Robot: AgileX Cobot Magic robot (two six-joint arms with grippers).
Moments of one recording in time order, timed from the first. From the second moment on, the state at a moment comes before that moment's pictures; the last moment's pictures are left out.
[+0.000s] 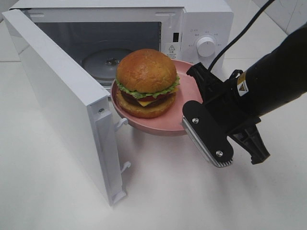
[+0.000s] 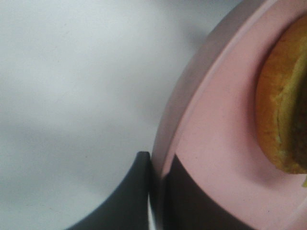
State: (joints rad) left arm 0.01 0.03 -0.52 -0.20 1.08 0.12; right arm 0.63 1.48 -0.80 -0.09 0.39 -1.43
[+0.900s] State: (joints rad) left arm 0.01 0.03 -0.52 -0.20 1.08 0.12; right arm 0.64 1.78 -1.14 -0.05 0.43 -1.47
